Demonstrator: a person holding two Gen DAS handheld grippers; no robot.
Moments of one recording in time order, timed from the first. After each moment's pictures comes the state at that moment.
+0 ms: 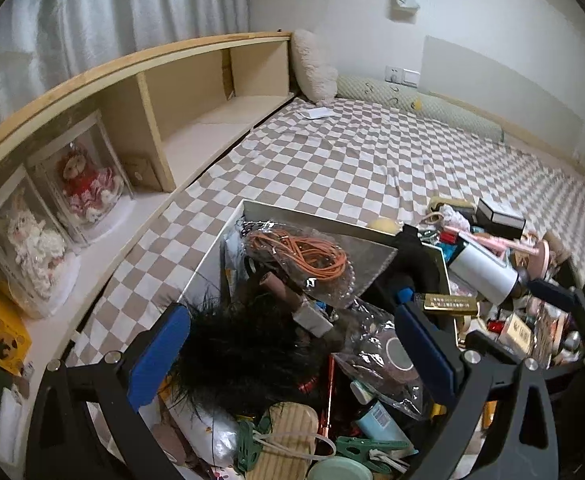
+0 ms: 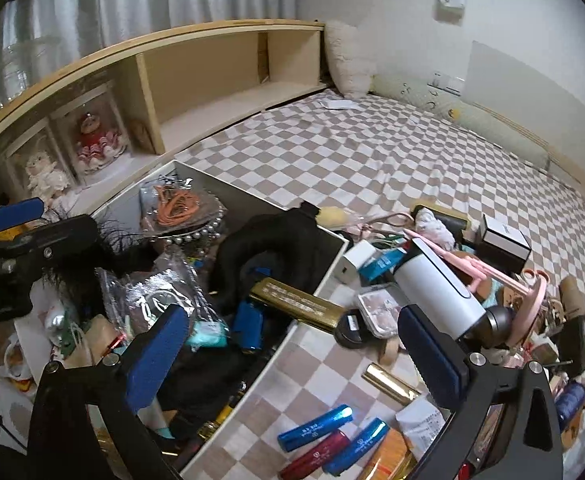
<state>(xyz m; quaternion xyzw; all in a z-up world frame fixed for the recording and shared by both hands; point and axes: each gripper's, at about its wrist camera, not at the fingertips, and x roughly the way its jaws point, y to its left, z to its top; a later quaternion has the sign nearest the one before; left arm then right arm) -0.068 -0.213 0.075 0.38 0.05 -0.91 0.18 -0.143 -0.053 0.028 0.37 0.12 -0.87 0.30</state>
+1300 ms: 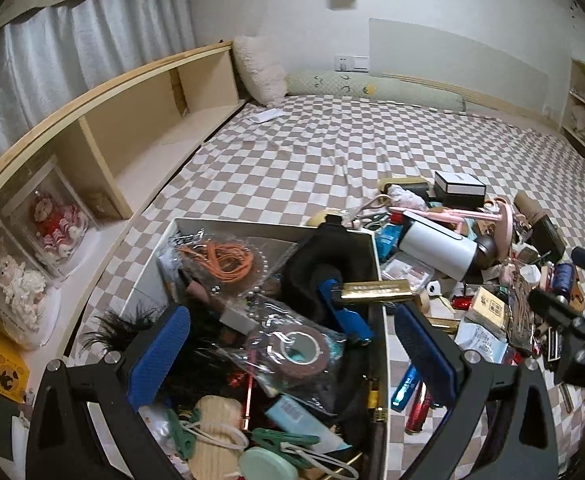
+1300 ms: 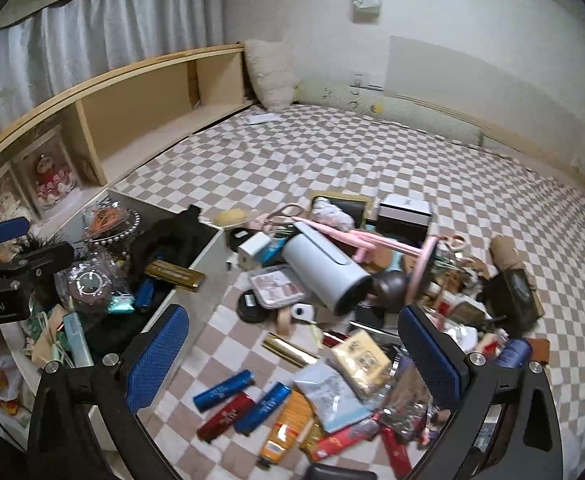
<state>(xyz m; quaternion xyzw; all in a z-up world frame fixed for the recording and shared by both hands) -0.084 -0.135 0.078 0.39 -0.01 -0.91 0.13 -0.140 0.069 0.051 0.36 0.07 -0.91 0.21</state>
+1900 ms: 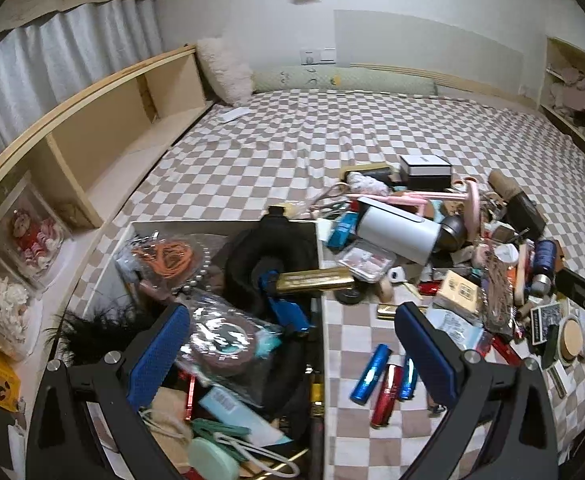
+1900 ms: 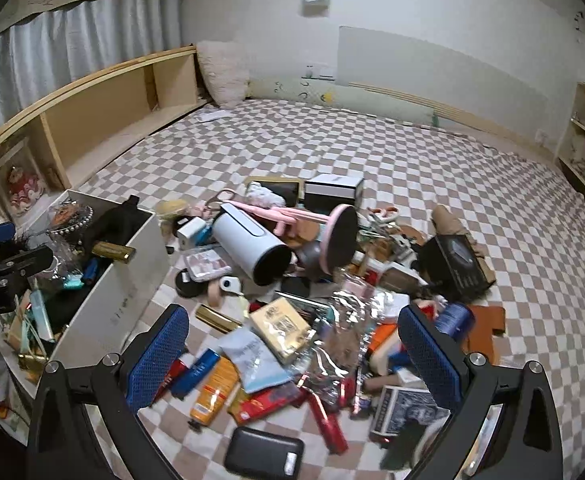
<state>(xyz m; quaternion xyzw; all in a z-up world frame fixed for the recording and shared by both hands) -0.090 -0.085 0.069 0.40 -0.03 -0.91 0.09 -0.132 0.149 0.048 0.37 0.06 -0.91 0.15</state>
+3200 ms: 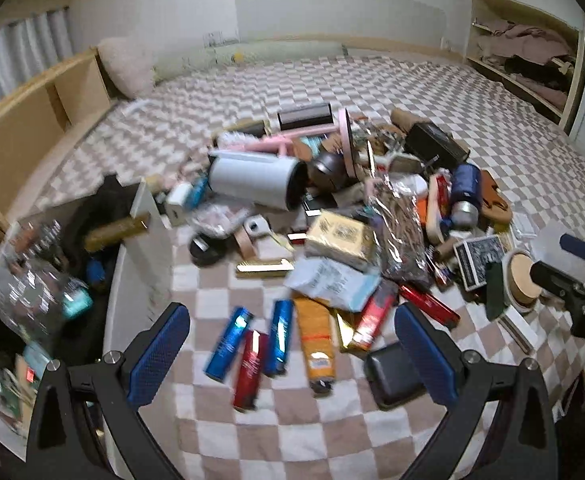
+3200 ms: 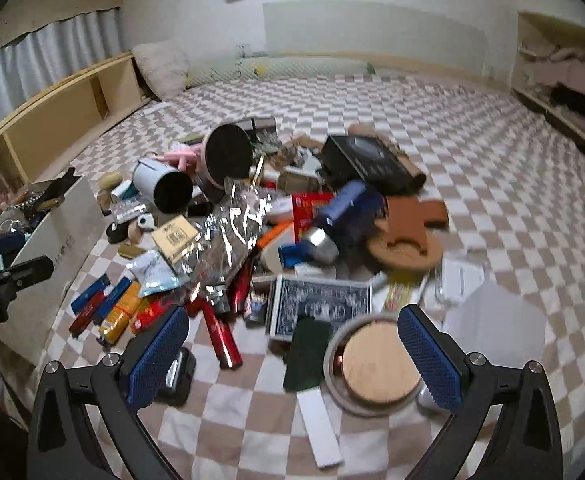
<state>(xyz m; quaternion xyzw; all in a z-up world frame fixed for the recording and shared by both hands) -0.086 0.031 -0.006 0.44 -0.03 -0.89 -0.03 -0.090 0.281 -0.031 0.41 -0.01 -0.91 0.10</state>
